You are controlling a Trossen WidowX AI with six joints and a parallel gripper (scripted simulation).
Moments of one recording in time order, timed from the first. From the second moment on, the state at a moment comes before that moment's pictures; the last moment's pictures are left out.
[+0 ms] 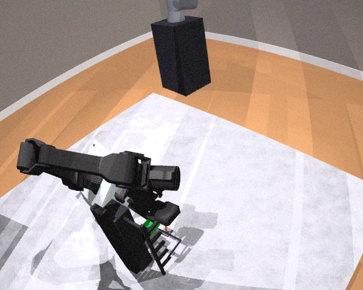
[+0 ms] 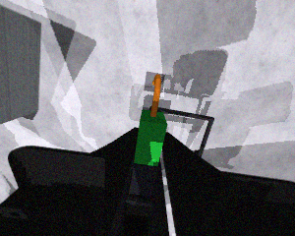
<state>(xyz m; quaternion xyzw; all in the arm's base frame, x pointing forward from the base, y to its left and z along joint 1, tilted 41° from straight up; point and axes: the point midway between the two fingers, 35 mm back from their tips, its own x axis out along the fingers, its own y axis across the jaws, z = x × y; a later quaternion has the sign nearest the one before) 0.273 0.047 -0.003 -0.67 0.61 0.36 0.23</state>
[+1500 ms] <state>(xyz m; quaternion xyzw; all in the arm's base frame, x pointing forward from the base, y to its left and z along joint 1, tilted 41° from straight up) 0.266 0.068 -0.023 -0.67 0.61 0.36 0.23</state>
